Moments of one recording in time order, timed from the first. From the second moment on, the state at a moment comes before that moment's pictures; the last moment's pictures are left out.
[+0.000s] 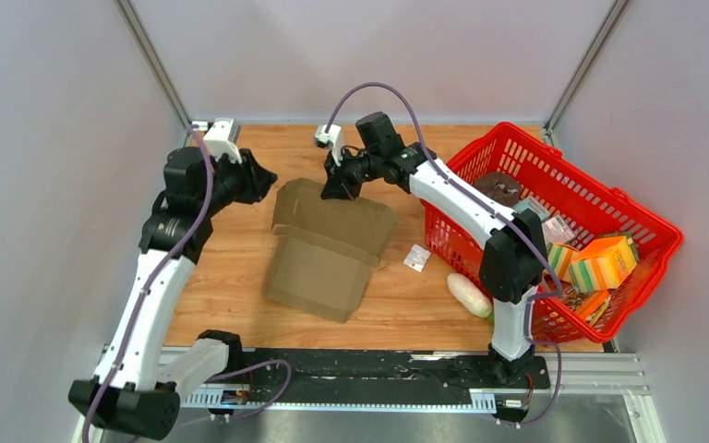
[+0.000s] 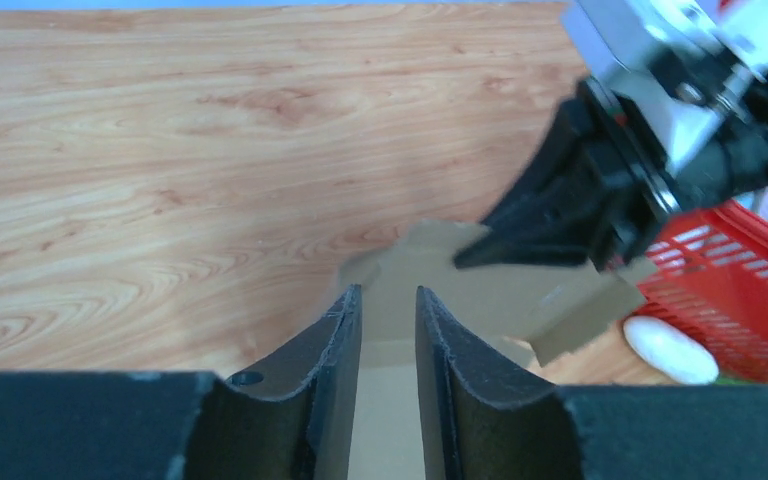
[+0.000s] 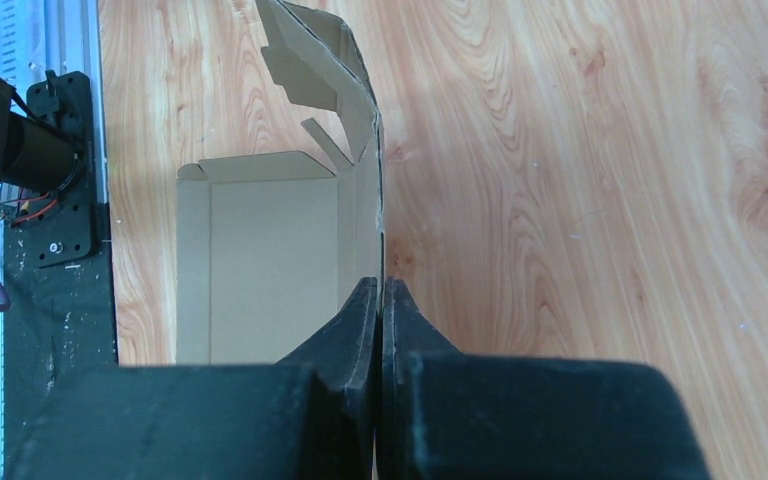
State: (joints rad) left arm -0.16 0.93 1.13 -0.49 0.32 -0.23; right arm 0.67 1.94 1.81 -0.51 -0.68 -0.26
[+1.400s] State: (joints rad) left arm -0.17 1.08 1.15 -0.44 0.25 -0.18; right arm 0.68 1.88 1.74 -0.39 -0.69 -0.18
